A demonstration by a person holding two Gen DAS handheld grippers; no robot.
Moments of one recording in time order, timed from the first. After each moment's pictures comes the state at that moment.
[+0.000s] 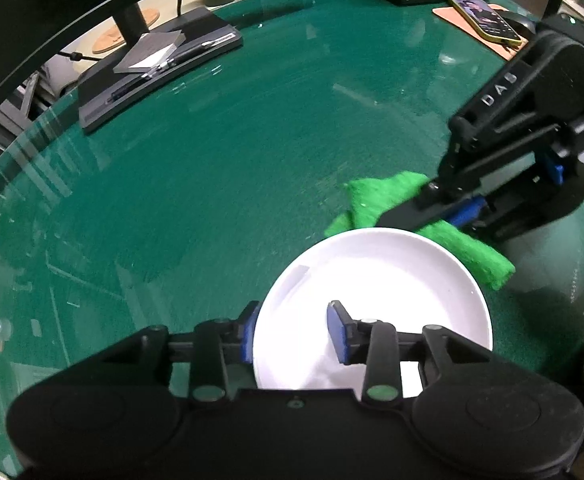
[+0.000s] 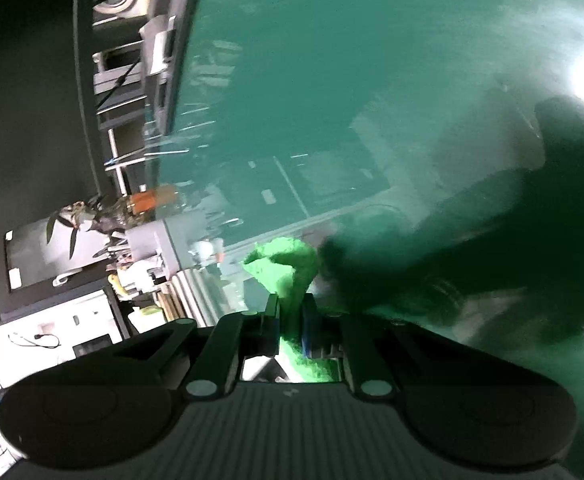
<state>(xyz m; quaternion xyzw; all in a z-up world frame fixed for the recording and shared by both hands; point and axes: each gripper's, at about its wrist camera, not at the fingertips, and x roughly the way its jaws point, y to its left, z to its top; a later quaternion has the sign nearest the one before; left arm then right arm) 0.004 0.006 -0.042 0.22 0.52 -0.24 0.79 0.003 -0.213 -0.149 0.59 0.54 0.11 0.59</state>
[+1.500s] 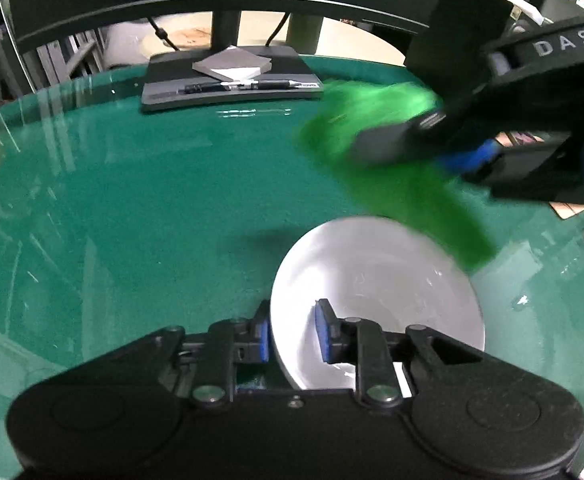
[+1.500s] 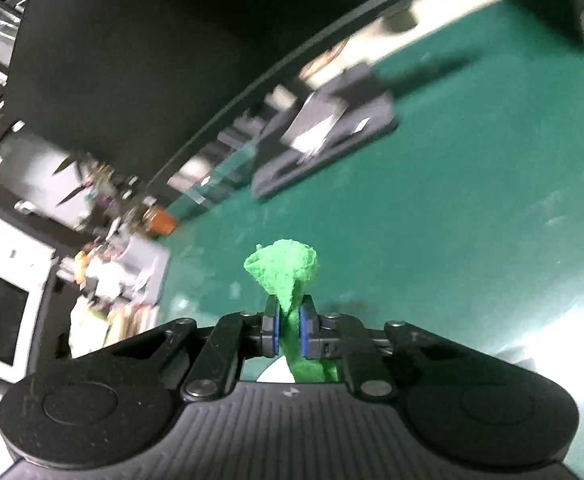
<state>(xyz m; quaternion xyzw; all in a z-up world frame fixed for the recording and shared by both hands) 0.028 0.055 -0.051 0.04 0.46 -0.19 0.86 0.049 -0.116 -0.054 0.34 0.42 0.17 0.82</state>
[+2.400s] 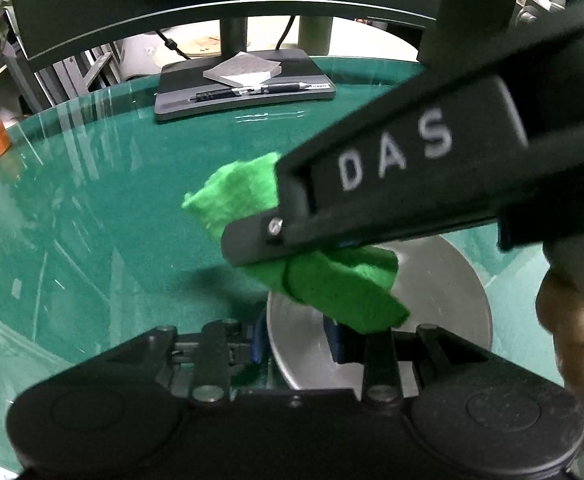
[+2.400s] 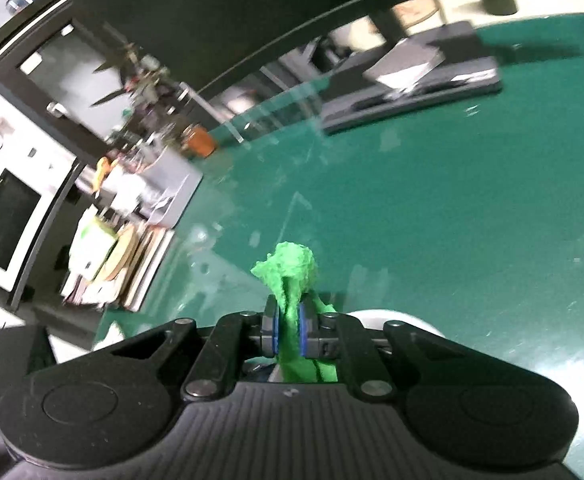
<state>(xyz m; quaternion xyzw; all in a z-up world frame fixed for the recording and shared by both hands) 0.024 0.051 -0.049 0.07 0.46 -0.17 0.87 0.046 -0.059 -0.065 0.23 0.43 0.24 0.84</state>
